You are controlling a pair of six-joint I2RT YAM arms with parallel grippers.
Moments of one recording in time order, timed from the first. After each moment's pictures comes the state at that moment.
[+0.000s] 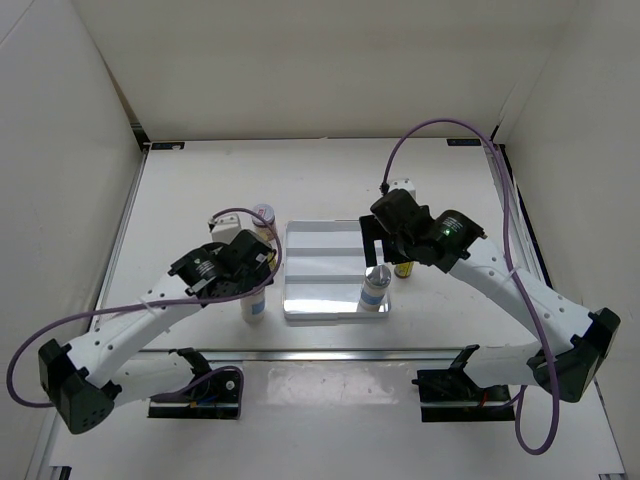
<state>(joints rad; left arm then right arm) -0.78 1.05 0.99 -1.06 -0.53 -0.92 0.84 1.27 1.34 -1.06 0.38 0.48</state>
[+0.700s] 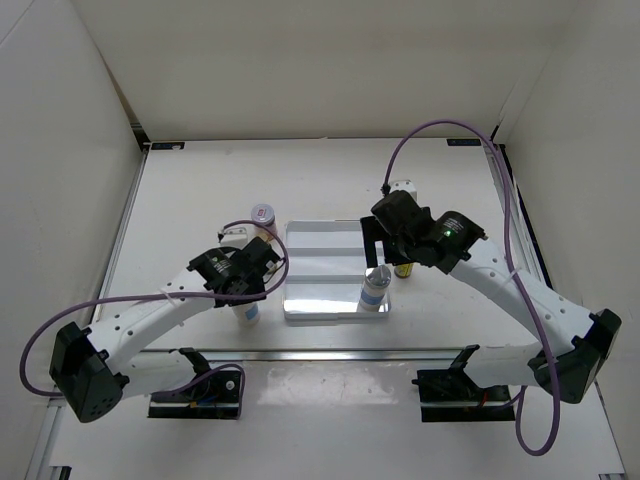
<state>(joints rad) -0.79 1.14 0.92 -1.08 -0.51 -0.91 0.84 1.26 1.33 -1.06 0.38 0.49</state>
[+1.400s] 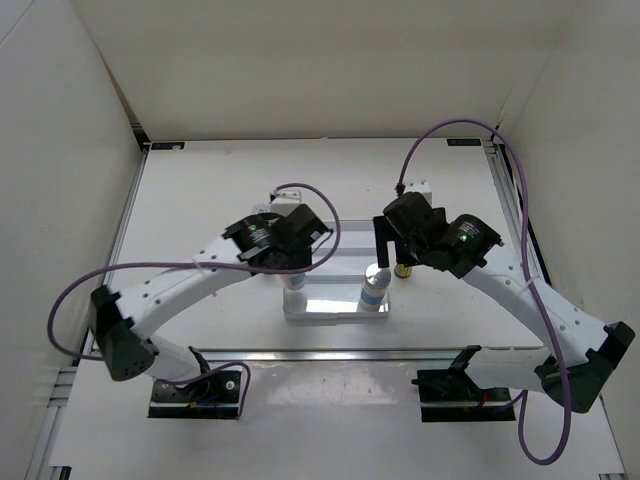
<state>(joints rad) -0.94 1.39 1.40 -1.11 -0.53 -0.83 0.83 1.20 1.33 -1.12 0.43 0.49</state>
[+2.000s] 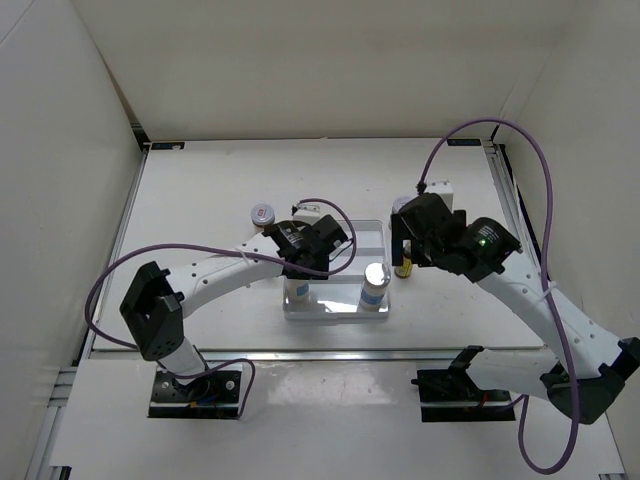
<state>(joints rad) -0.96 1.61 1.34 -0.98 -0.51 -0.81 0.79 1.14 1.33 -1.19 0.48 0.53</state>
